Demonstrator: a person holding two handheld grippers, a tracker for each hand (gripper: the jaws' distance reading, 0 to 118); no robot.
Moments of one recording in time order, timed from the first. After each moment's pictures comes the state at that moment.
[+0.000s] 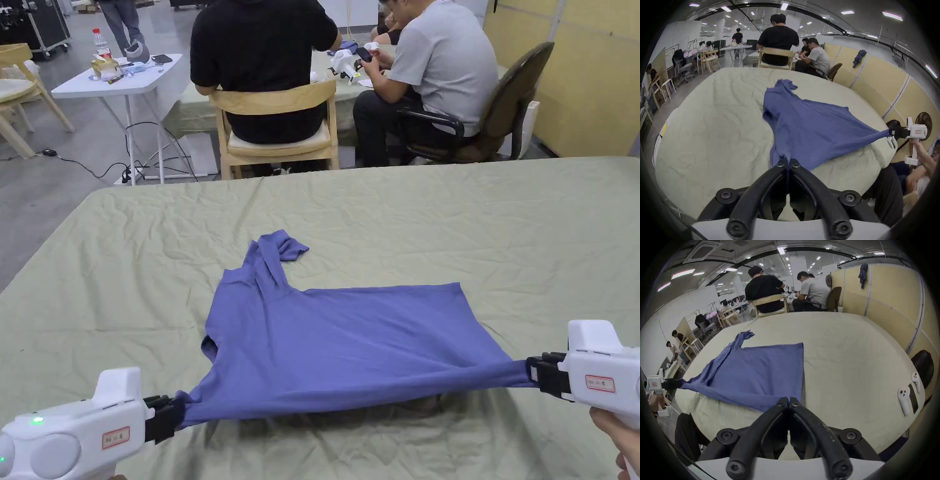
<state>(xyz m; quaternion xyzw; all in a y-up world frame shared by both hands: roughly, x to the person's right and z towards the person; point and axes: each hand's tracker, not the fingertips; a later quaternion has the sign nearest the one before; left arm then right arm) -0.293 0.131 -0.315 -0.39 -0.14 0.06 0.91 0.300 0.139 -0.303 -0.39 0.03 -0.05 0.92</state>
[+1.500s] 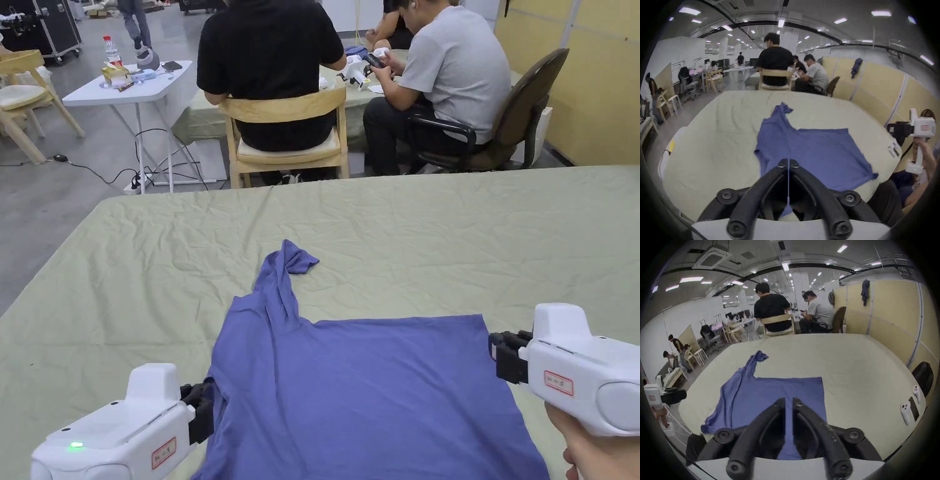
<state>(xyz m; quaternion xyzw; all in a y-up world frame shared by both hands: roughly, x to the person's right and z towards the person) -0.243 0.184 -0.318 -0.30 -0.12 0.04 0.95 0.216 0.204 -0.325 -0.30 0.04 -0.05 0.95</state>
